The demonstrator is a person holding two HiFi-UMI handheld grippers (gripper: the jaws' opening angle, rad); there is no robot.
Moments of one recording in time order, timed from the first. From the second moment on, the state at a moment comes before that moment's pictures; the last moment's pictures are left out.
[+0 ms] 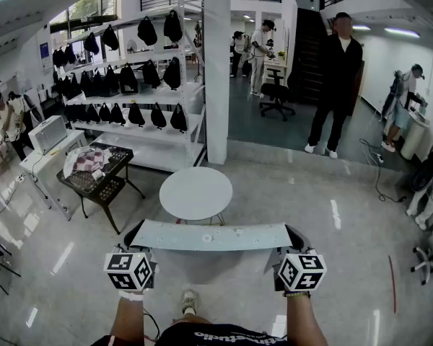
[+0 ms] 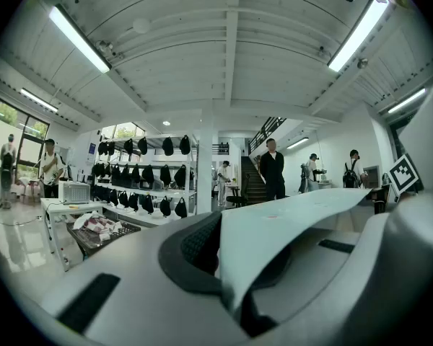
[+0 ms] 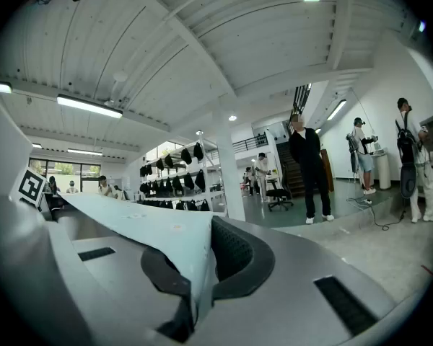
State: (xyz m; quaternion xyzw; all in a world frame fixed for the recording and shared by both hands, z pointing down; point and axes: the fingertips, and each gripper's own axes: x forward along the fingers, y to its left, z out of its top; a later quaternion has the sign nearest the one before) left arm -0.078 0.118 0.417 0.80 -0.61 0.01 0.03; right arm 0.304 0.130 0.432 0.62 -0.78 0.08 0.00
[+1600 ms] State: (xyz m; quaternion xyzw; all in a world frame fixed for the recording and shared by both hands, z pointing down) left arm -0.080 0.104 0.432 0.82 -0.58 0.04 0.04; right arm 0.298 0.120 0.436 0.61 -0.78 0.10 -0.03
